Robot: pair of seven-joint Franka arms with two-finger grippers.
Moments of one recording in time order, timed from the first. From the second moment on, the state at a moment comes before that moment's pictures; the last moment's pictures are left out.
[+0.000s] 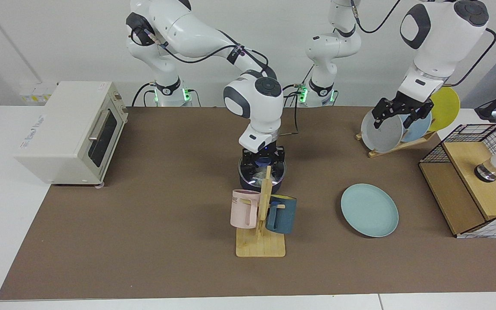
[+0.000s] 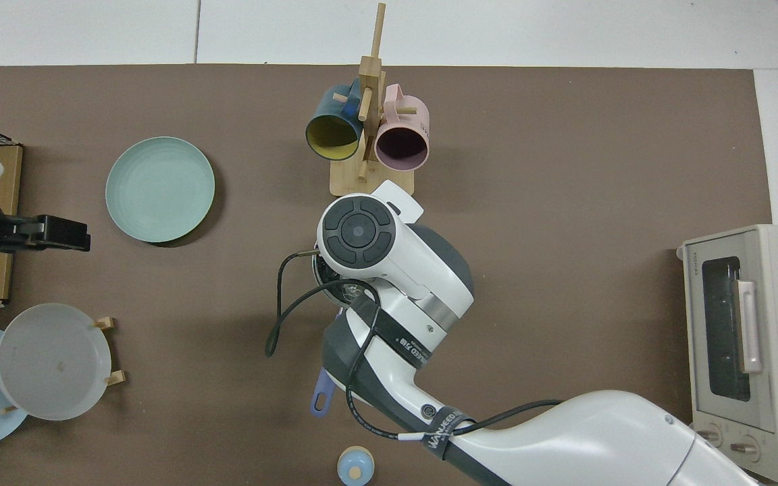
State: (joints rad) left arm 0.16 -0.04 -0.15 -1.73 -0.02 1.71 0.04; right arm 0.24 0.56 0.50 -1.49 -0.33 2.05 0.78
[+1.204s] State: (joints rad) left arm 0.16 -0.04 -0.15 -1.73 -0.02 1.71 0.04; right arm 0.25 0.54 0.54 -1.46 -0.34 2.00 0.82
